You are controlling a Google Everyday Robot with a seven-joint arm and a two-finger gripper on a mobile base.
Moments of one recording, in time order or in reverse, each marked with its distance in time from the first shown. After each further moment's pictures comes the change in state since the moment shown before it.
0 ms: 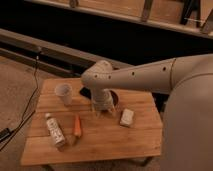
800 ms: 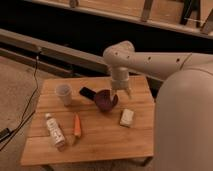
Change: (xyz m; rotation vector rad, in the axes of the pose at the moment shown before) arm -0.090 -0.083 -0.043 0.035 0.008 0.216
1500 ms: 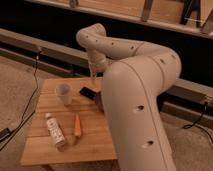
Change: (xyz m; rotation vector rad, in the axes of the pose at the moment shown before) arm -0.068 0.124 -0.029 0.051 0.010 -0.089
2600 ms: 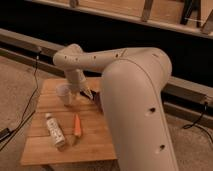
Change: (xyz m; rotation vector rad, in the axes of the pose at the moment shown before) arm 0.100 0.076 0.050 -0.064 0.002 -0.314
